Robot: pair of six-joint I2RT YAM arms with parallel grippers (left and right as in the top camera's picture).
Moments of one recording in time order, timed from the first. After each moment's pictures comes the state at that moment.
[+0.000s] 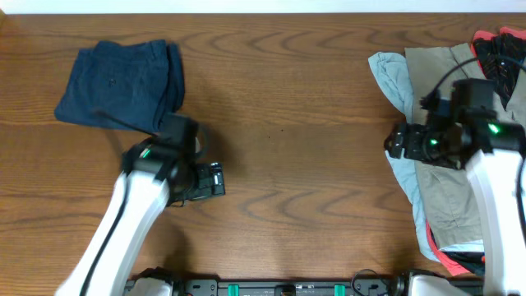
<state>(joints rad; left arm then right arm) -0.24 1.19 0.94 -1.09 0.10 -0.40 -0.12 1.30 1.16 -1.05 -0.23 0.08</state>
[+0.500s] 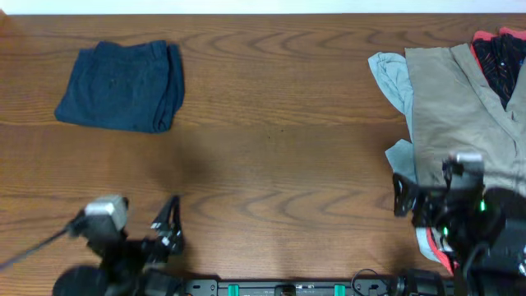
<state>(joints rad) -0.32 0.21 0.90 -1.01 -0.12 -0.41 -0.13 0.50 0.85 -0.97 -0.23 0.04</state>
